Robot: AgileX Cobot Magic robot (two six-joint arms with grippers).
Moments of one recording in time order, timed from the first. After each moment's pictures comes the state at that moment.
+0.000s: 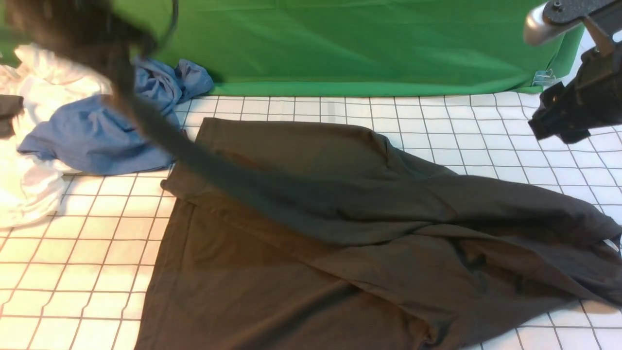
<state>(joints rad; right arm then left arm) 0.30 1.42 -1.28 -0.19 0.75 -0.10 -0.04 1.68 -1.66 -0.12 1.16 0.24</state>
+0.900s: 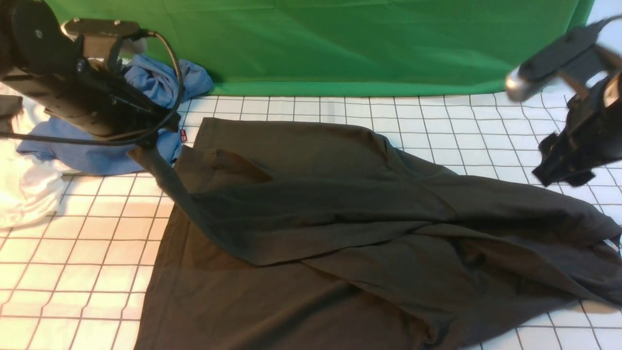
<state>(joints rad) 0.30 1.53 -1.28 -0.21 0.91 -0.23 -0.04 1.67 -1.33 -0.19 0.70 0.22</state>
